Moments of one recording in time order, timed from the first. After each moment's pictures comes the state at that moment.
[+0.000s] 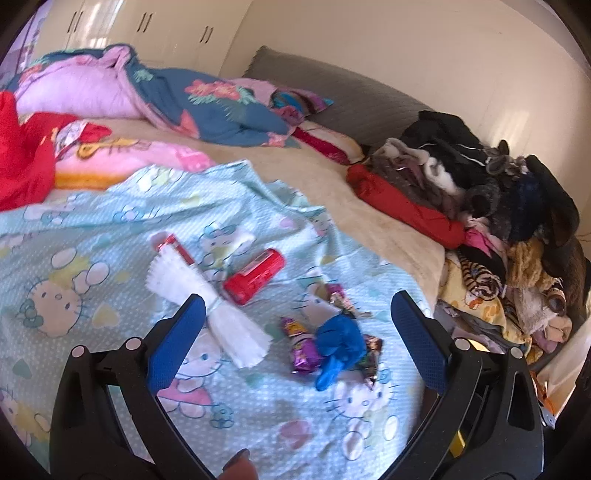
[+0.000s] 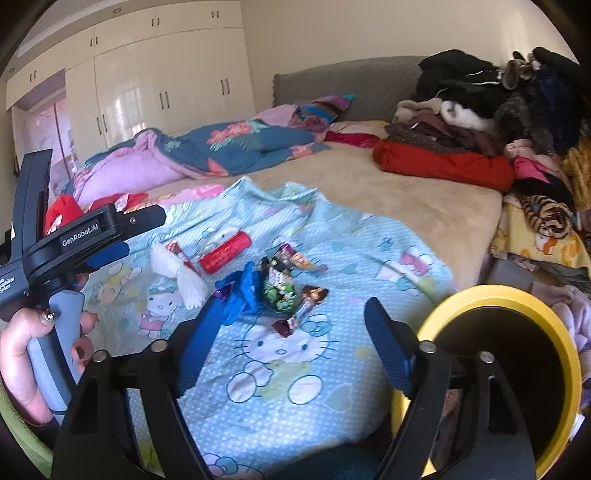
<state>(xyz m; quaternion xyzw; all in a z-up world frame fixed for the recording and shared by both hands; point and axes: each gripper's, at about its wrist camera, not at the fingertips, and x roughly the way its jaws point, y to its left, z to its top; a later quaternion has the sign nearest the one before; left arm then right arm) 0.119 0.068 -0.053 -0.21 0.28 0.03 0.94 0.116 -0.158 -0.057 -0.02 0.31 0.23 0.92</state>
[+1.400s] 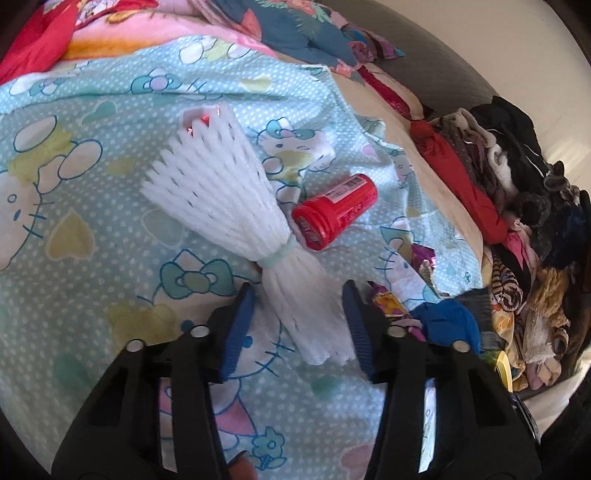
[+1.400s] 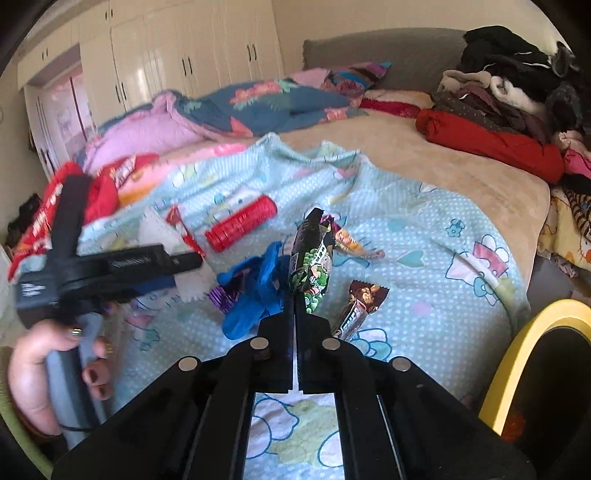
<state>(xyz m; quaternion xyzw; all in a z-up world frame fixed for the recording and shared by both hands) 0.171 0.117 -0.154 -0.32 0.40 0.07 0.85 0.173 -0.115 -0.103 -0.02 0.35 0.28 0.89</state>
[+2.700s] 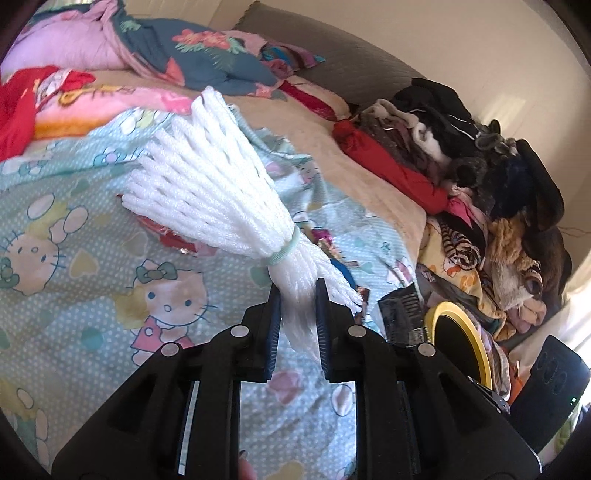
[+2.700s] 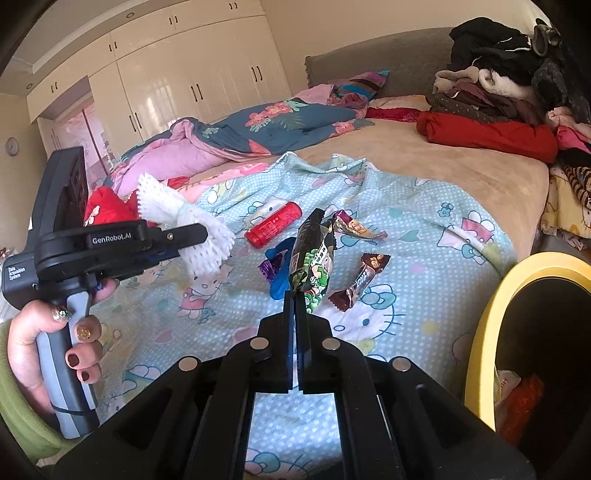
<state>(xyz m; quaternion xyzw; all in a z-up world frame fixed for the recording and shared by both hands) 0.110 0.063 -0.071 -0.24 0.35 -0.04 0.90 0.110 -0.149 -0.080 0.03 0.34 0.31 0.89</state>
